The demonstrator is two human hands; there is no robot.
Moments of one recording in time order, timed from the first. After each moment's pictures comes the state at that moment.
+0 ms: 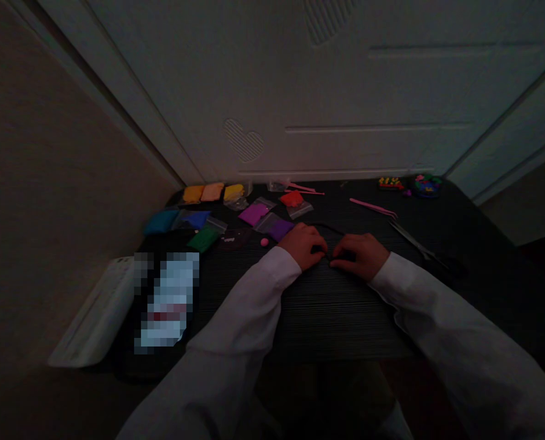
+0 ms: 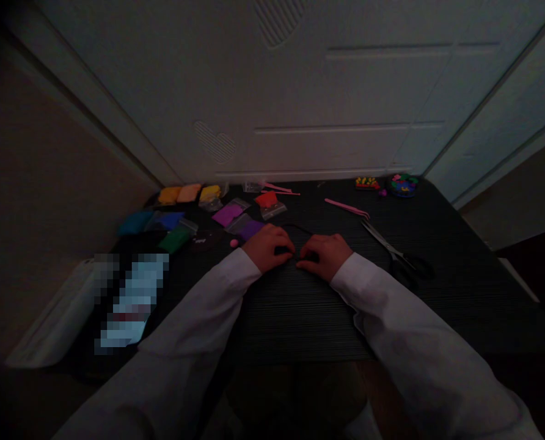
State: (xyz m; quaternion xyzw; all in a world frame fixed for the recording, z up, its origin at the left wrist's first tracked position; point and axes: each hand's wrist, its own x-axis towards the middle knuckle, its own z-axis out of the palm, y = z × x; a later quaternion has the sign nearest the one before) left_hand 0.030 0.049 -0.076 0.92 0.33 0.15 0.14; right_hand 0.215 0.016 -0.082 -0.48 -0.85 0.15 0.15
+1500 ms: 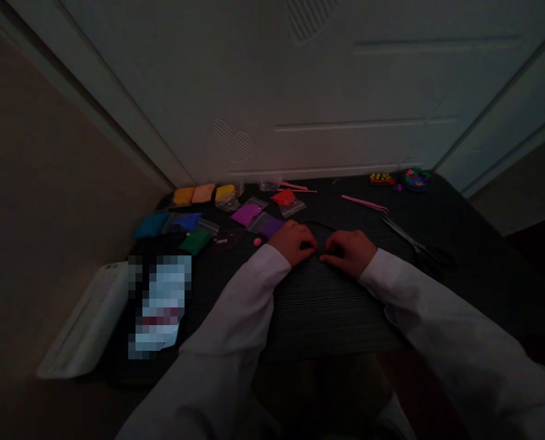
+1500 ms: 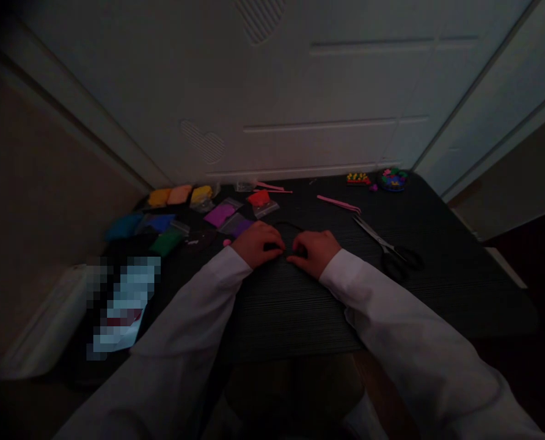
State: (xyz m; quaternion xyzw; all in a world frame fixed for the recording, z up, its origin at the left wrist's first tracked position) left_hand 0.026 0.055 -0.075 0.93 0.31 0.15 0.14; right_hand 0.206 0.013 -0.083 -0.51 -0.83 0.15 0.18
